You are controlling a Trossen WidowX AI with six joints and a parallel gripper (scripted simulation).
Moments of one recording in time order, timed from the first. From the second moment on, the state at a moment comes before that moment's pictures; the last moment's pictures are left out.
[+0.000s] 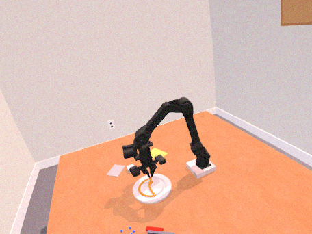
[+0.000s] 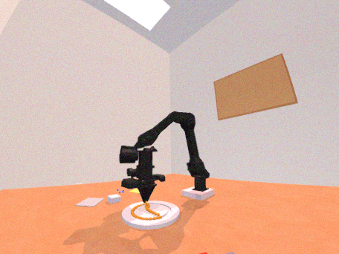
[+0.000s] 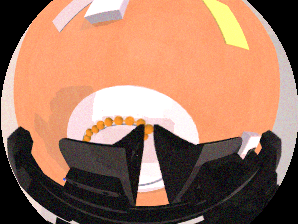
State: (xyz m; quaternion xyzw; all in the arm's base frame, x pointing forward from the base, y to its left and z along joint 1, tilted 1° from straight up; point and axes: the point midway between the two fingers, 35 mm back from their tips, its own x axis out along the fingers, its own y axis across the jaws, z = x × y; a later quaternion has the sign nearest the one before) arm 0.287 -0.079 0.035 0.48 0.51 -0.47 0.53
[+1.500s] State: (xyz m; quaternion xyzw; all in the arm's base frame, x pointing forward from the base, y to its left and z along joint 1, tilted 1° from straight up) arm 0.286 -0.079 0.036 0.48 0.51 -0.47 0.53
